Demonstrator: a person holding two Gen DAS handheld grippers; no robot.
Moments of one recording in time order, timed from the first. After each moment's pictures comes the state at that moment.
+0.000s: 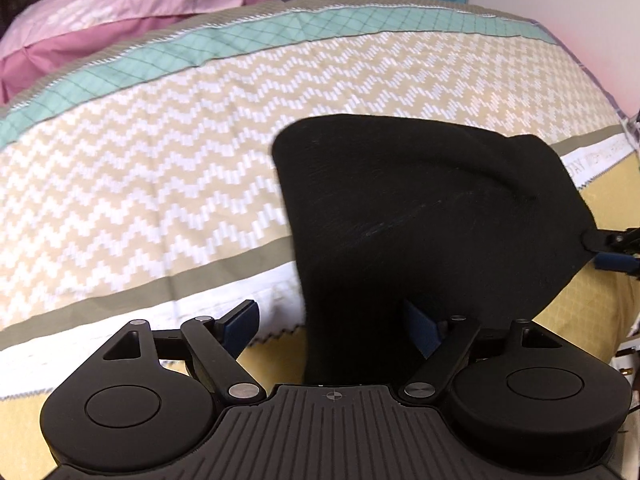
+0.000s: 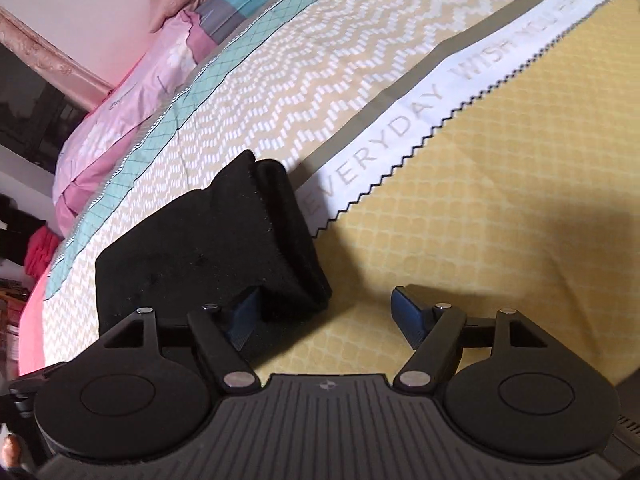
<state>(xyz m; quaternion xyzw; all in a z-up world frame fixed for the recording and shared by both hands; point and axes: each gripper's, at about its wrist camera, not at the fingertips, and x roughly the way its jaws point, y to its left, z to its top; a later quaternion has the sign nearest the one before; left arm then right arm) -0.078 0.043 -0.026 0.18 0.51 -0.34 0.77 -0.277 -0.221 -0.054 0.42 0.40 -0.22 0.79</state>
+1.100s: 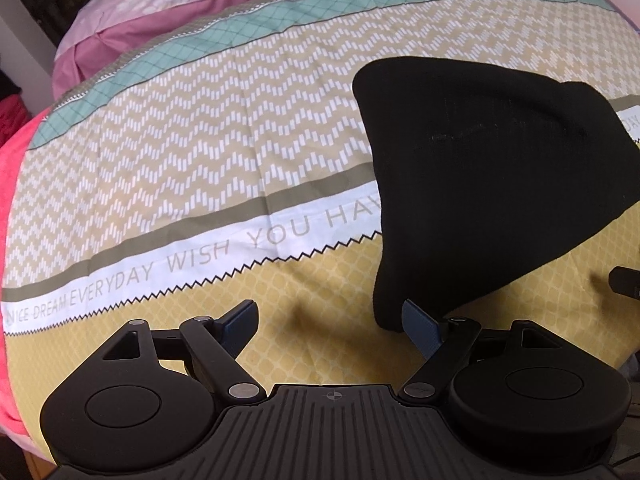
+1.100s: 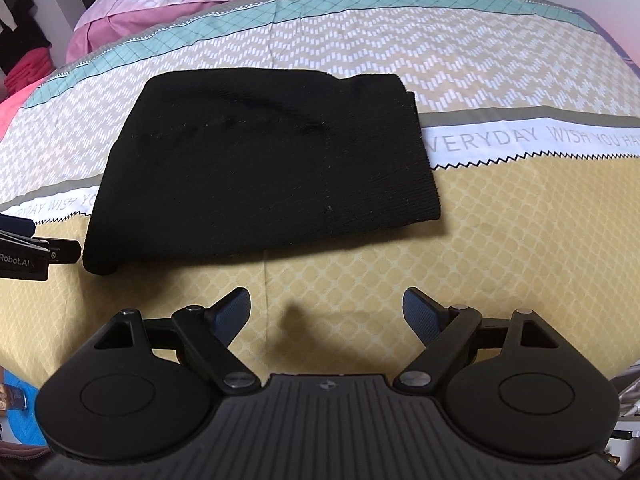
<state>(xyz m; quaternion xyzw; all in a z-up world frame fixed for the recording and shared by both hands) -0.108 0.086 -0.008 0.24 0.53 -0.23 0.78 -0.253 -0.101 -0.032 0.17 0.50 -0.16 0.83</state>
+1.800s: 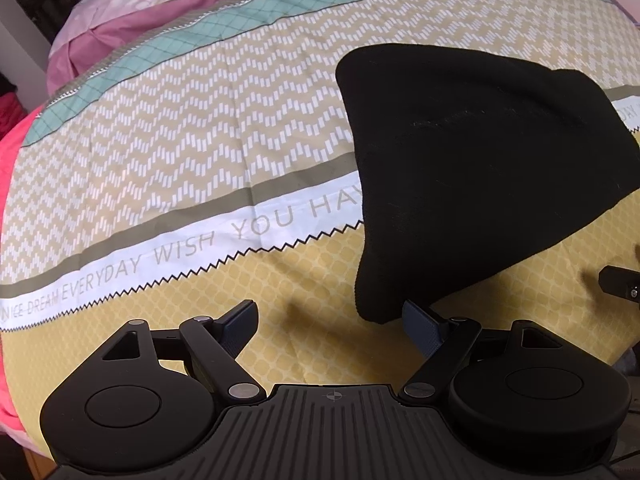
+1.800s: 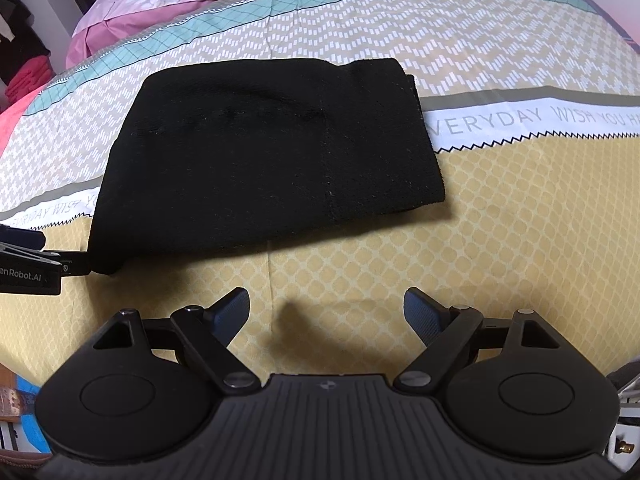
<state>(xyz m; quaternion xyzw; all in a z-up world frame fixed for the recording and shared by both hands) -0.115 0.079 -0.010 0.25 0.54 -0.23 0.77 -0.257 -0.105 -0.037 0.20 0.50 -0.16 0.83</state>
